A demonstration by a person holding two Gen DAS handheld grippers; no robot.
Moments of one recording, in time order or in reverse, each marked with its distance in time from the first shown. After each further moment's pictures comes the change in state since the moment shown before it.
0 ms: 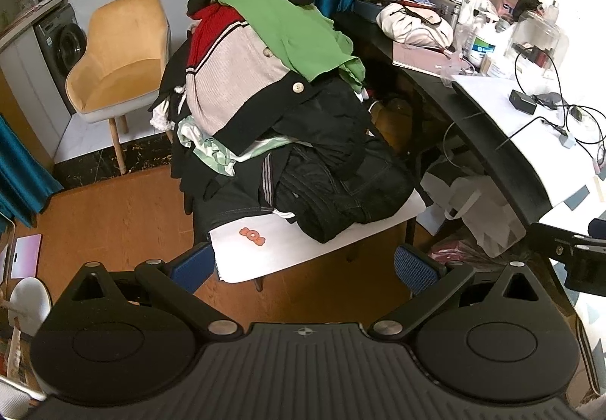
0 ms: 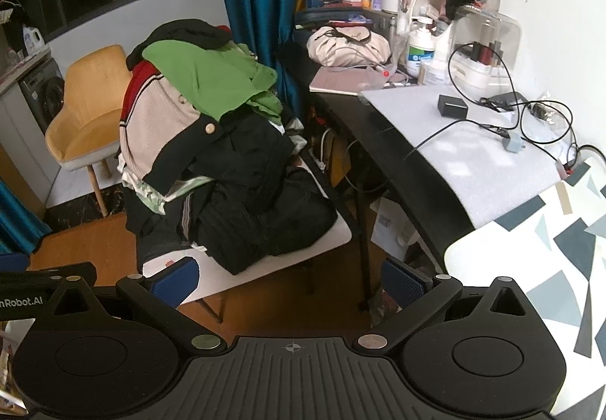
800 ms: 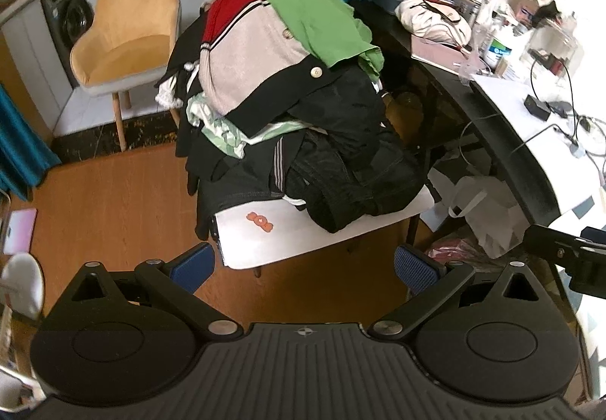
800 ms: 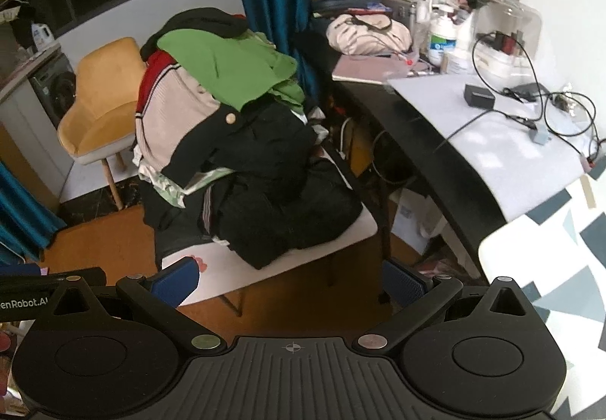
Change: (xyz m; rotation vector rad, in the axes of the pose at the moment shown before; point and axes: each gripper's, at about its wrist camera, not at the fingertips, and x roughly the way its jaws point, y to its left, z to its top) left arm 0.015 0.037 0.000 -0.078 0.052 -0.036; right arm 0.018 0.023 0.006 0.003 0.027 0.064
